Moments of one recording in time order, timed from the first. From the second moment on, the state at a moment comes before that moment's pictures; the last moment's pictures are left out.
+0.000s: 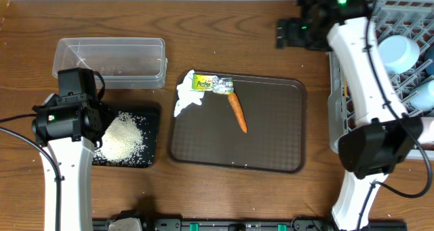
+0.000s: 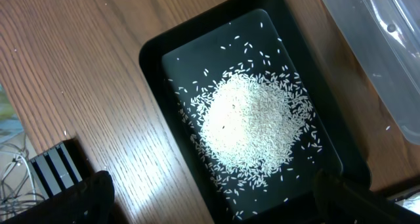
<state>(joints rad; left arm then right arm) 0.18 1.22 1.19 -1.26 -0.37 -0.83 0.19 2.07 2.16 -1.29 -0.03 0.26</state>
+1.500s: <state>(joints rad) -0.23 1.32 1.19 -1.02 0.28 -0.84 -0.08 2.07 2.16 -1.30 0.11 0.25</state>
